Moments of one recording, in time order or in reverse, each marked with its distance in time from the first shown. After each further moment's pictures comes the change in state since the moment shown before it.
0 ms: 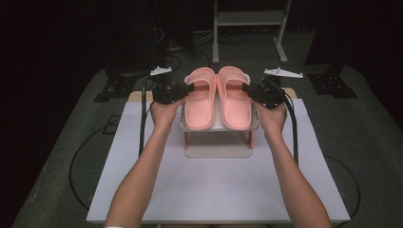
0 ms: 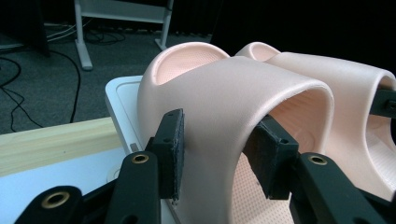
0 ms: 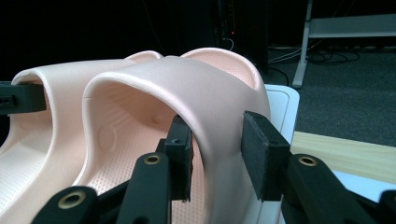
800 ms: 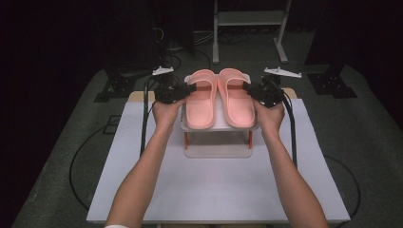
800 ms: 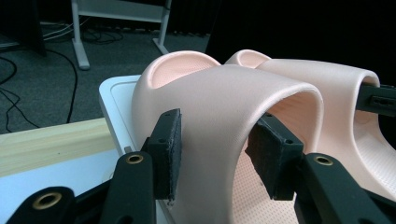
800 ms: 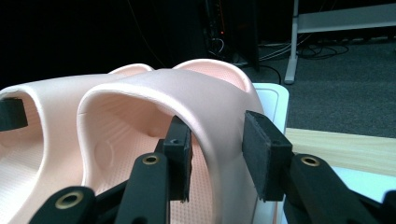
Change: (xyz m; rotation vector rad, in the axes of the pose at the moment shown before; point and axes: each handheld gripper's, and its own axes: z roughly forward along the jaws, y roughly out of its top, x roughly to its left) left arm -0.001 -0.001 0.005 -0.003 -0.010 -0.002; right arm -0.005 -0.001 0.010 -0.009 -0.038 0.049
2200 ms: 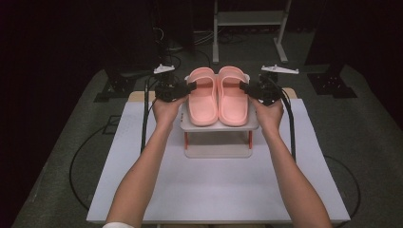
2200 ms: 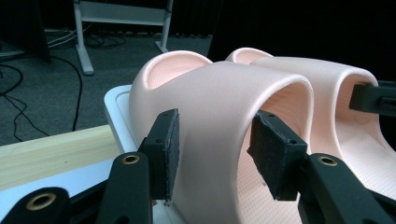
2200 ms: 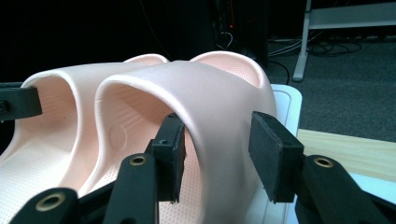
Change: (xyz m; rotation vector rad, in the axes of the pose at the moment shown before) left arm 0.003 0.004 0.002 -0.006 0.012 0.041; right arm 0.001 0.006 0.004 0.034 0.034 -0.026
